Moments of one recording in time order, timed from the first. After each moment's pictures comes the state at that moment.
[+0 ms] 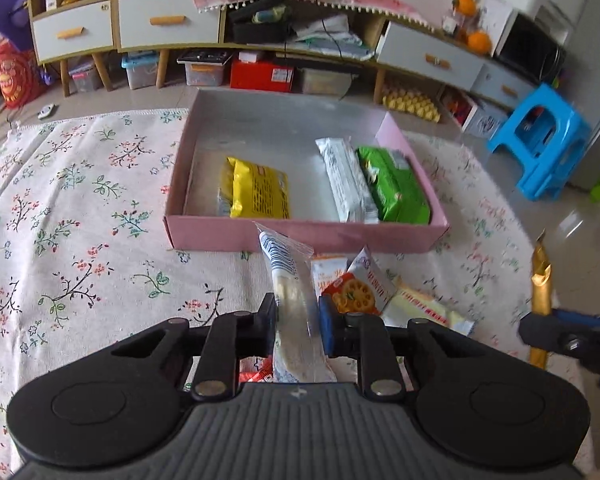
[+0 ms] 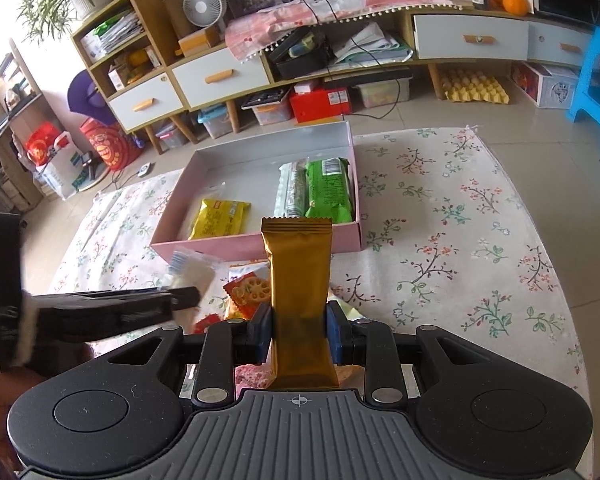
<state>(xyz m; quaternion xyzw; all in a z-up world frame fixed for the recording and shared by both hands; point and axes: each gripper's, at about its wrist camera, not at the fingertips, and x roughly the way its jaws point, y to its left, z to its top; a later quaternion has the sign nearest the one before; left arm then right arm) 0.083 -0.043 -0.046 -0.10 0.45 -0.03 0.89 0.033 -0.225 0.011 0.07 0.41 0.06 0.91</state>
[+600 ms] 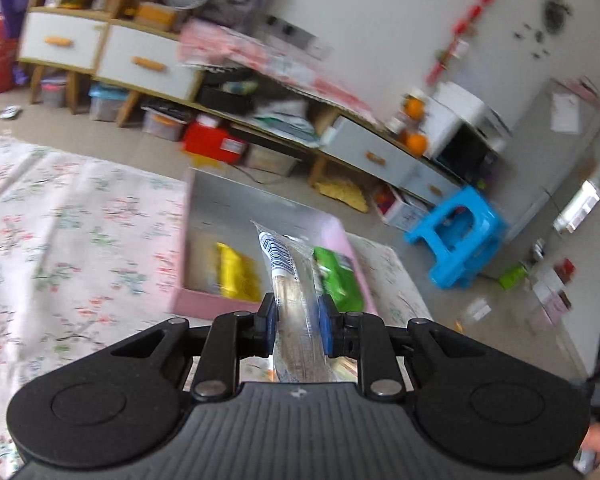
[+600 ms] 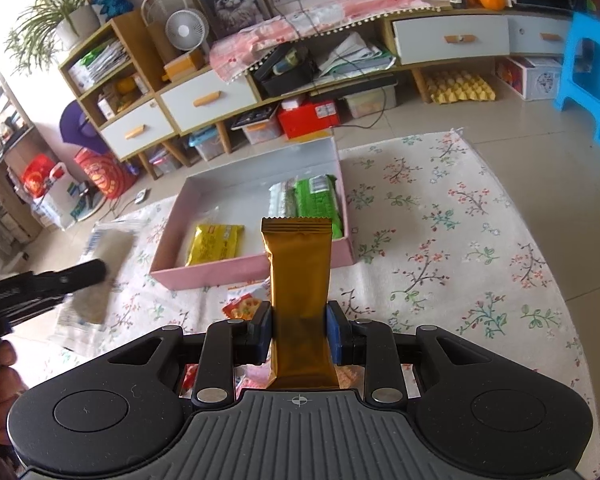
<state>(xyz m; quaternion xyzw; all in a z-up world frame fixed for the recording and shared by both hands) 0.068 0.022 -0.017 -0.23 0.33 -0.10 0.91 0.035 -0.236 0.018 0.11 0.39 0.03 0.91</state>
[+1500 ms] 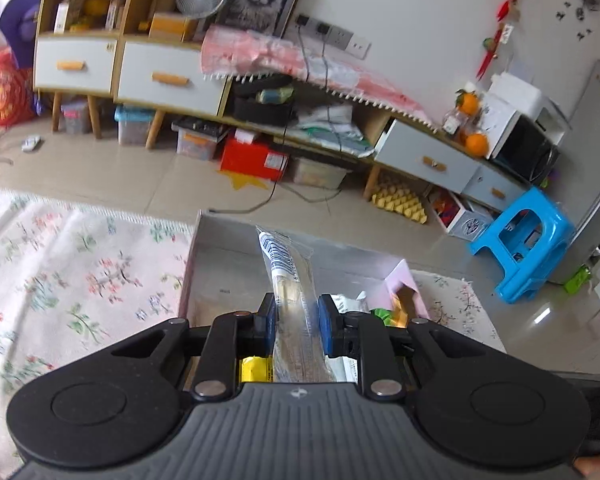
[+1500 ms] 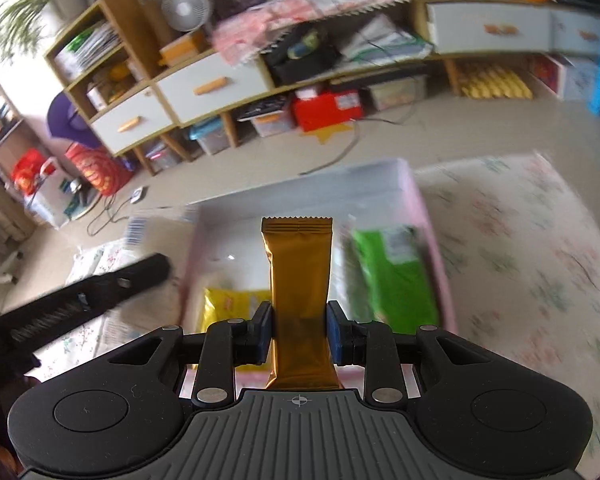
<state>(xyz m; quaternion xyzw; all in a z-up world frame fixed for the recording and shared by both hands) 0.163 0.005 -0.044 -0.17 0.34 -0.04 0.92 0.187 -0.166 -0.018 0.08 0.42 0.07 0.90</state>
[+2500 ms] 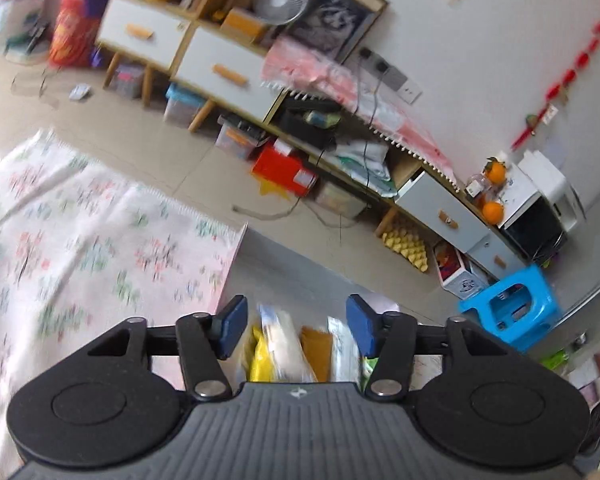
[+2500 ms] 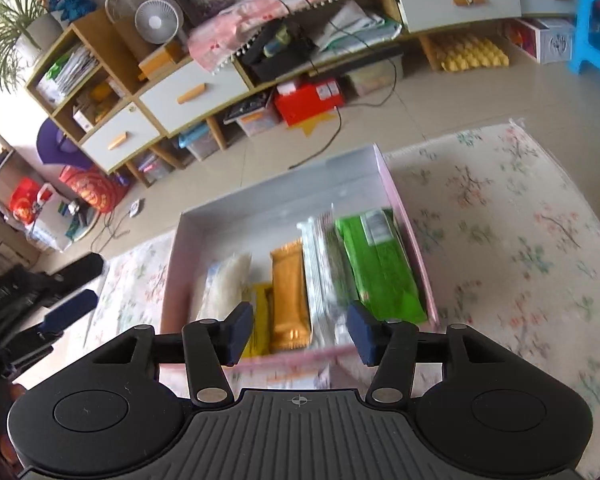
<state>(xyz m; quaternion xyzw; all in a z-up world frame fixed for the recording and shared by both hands) 0.116 0.041 0.001 -0.30 0.34 0.02 0.89 0.150 -0.195 0.016 0.15 0.43 0.04 0.89</state>
